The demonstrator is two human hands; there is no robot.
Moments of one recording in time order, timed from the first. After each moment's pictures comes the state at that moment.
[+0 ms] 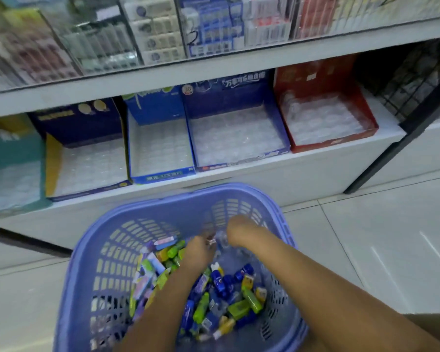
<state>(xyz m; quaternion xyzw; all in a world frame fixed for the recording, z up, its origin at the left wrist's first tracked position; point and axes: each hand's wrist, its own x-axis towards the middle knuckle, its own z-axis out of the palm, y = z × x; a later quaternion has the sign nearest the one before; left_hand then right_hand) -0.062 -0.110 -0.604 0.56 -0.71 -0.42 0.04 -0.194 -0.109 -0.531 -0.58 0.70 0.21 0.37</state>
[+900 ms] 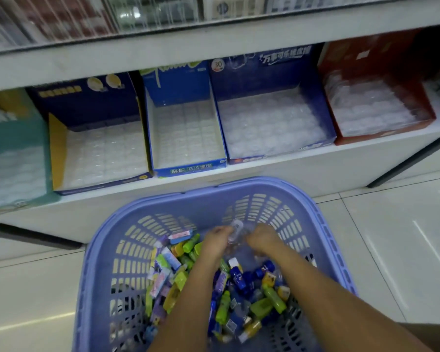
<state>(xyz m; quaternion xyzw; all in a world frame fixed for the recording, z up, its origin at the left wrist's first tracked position) -0.064 -0.133 -0.631 0.62 -0.34 -0.70 0.14 -0.183 -0.106 -0.600 -0.36 0.81 0.05 0.46</state>
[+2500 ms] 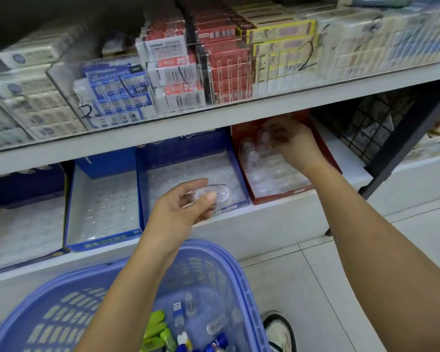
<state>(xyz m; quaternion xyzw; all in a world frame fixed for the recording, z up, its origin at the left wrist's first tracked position) -0.181 -0.164 -0.404 0.44 -0.53 -0.63 0.34 -0.452 -0.187 -0.413 -0.55 0.68 -0.48 0.12</state>
